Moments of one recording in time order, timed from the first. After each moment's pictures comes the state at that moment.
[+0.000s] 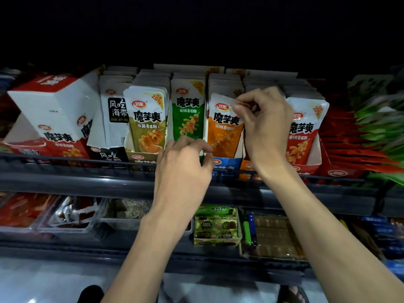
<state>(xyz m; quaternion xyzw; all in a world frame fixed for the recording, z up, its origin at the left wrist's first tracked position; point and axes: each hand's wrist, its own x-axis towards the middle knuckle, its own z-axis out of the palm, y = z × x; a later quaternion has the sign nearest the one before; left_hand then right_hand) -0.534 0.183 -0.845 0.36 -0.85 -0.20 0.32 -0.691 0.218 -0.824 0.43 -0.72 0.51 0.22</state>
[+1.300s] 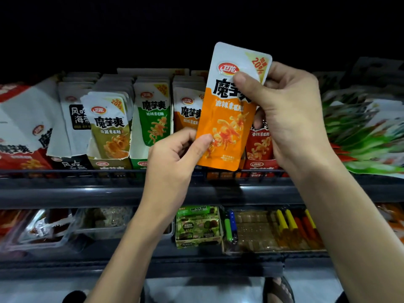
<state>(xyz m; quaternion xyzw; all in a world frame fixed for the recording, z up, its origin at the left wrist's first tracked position) -0.558 0.220 -0.826 0.14 -0.73 -0.52 0.42 -0.692 0.302 -0.761 0.40 -0.59 0.70 -0.06</state>
